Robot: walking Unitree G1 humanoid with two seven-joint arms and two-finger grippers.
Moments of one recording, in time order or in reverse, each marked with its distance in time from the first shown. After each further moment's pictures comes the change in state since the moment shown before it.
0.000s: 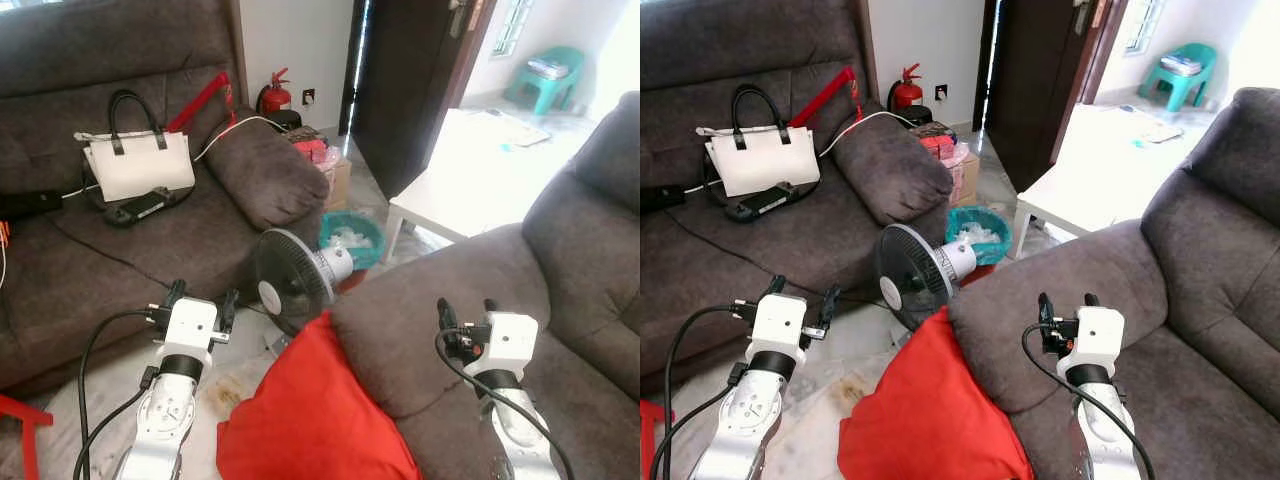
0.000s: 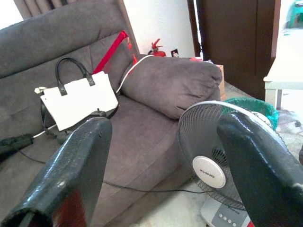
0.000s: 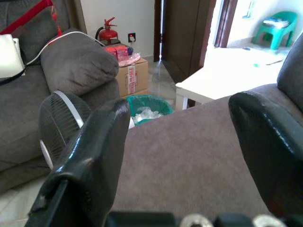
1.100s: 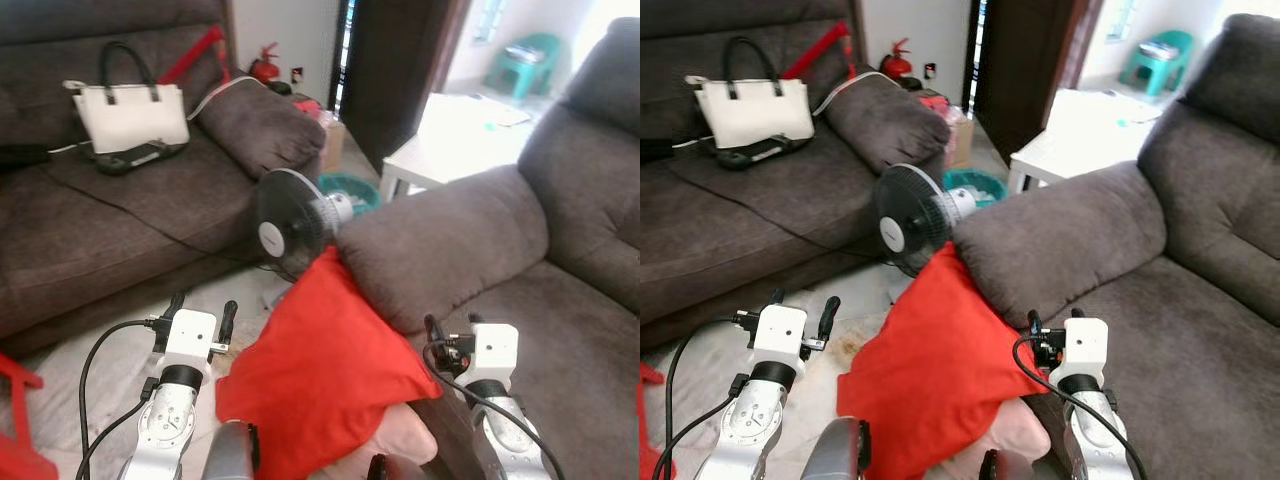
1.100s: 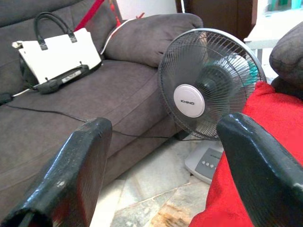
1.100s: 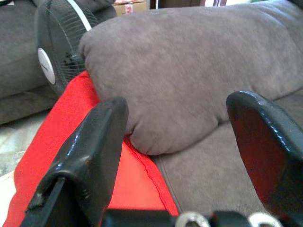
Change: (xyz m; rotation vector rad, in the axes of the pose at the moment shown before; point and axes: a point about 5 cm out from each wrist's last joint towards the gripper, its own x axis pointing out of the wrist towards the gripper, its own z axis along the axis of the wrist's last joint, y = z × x) left arm -0.006 -0.003 -0.012 -0.007 0.060 0.002; right arm -0.001 0.005 -0.022 -0.018 0.115 0.047
